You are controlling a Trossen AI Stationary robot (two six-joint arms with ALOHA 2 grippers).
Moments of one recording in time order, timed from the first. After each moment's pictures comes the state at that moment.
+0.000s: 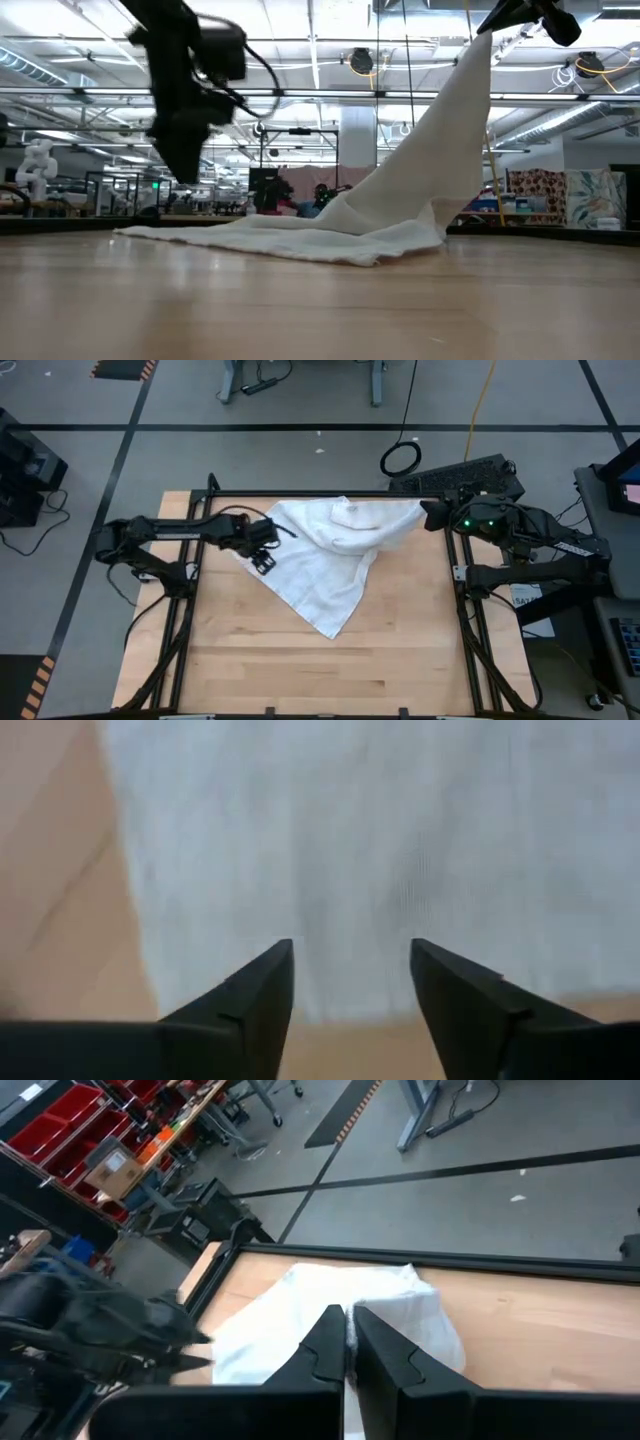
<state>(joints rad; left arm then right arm) 0.30 1.42 0.92 -0.85 -0.16 -0.39 -0.16 0.77 1.10 -0.81 0.54 0.93</state>
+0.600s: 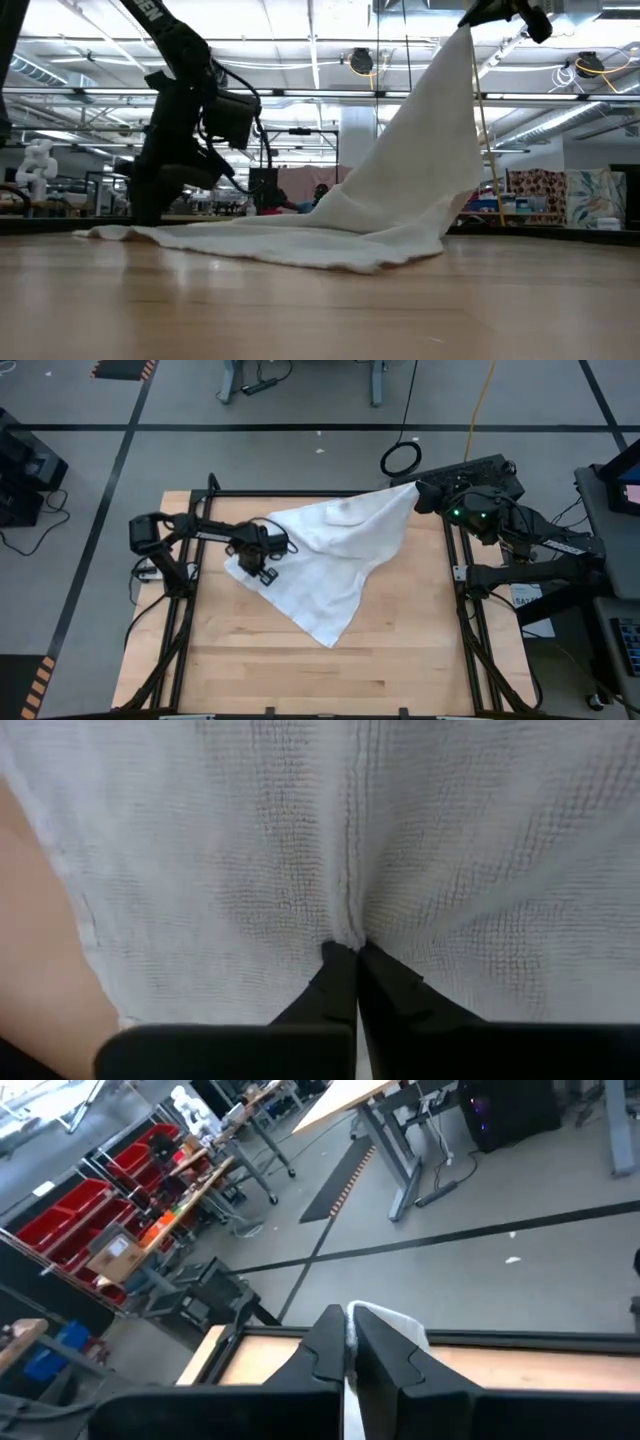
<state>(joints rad) 0.28 1.72 0.88 -0.91 0.03 -0.65 -0.20 0.84 1.10 -0.57 0.68 0.88</state>
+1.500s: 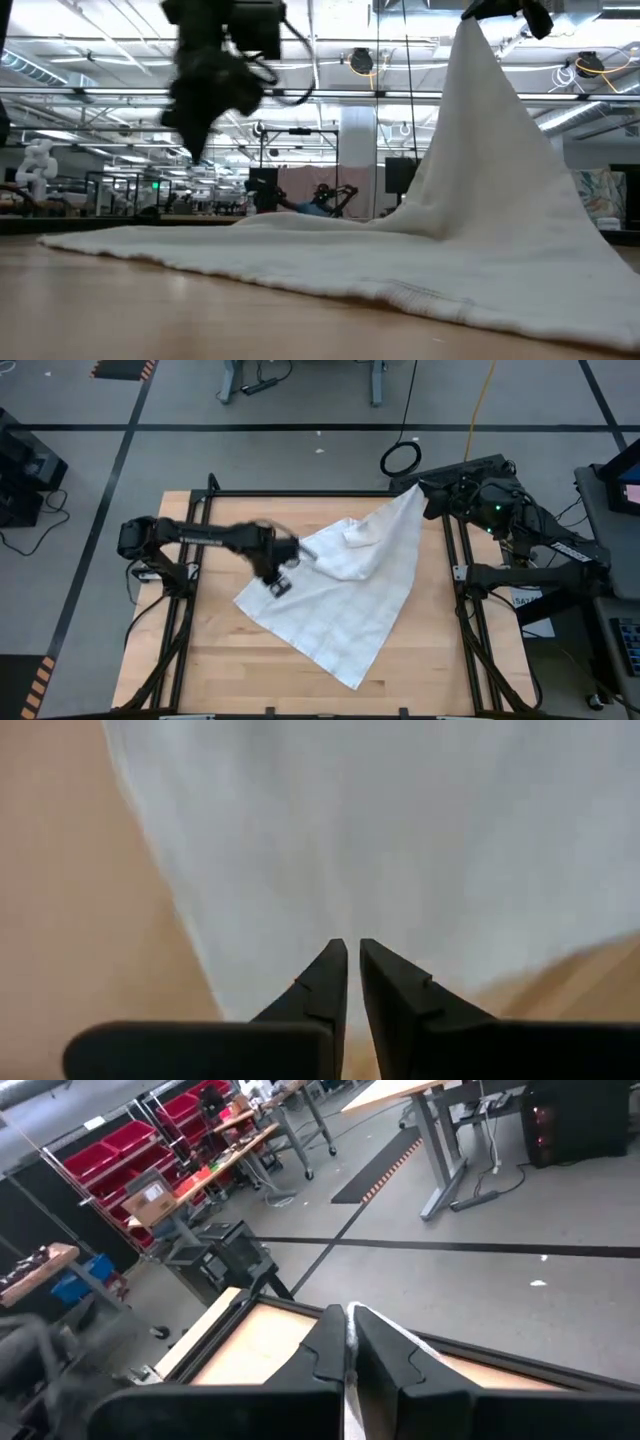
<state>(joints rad) 0.13 1.61 1.21 -1.05 0.15 -0.56 -0.31 0.78 1.10 -0.56 0.44 0.64</state>
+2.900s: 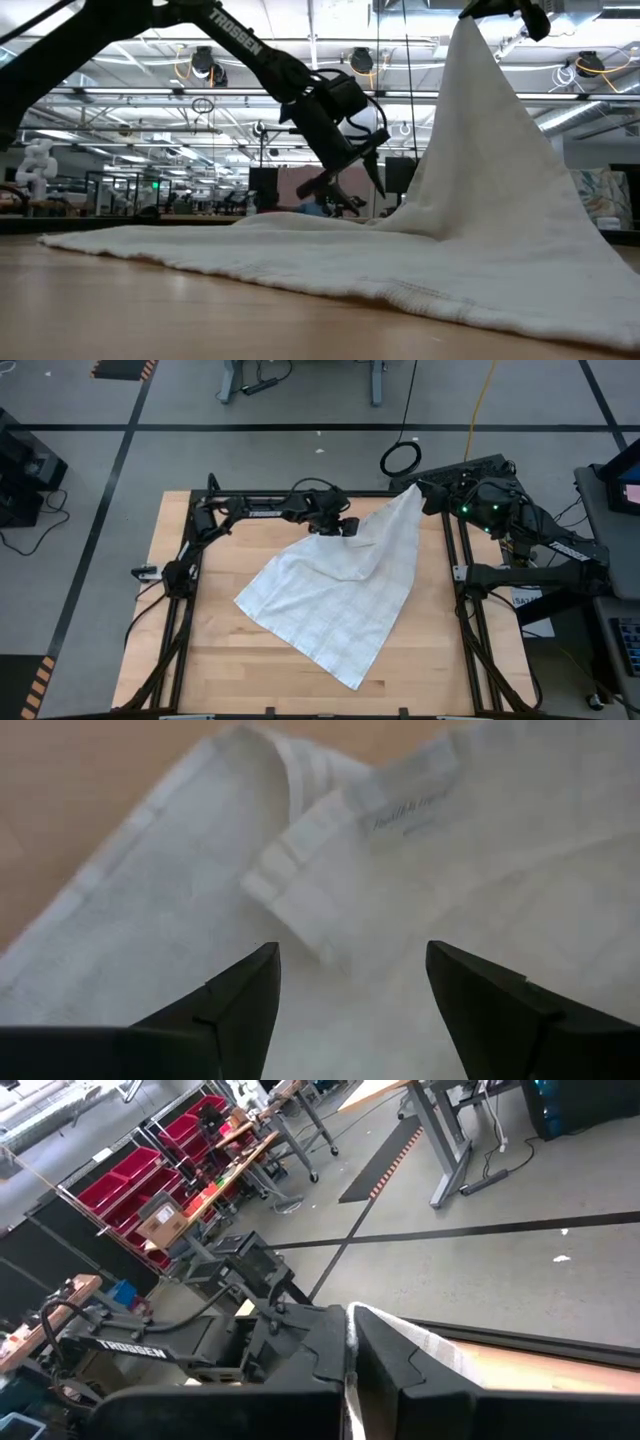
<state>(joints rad) 0.40 2.19 1.66 -0.39 0.20 -0.92 -0.31 0.79 1.10 -0.55 0.44 0.77</state>
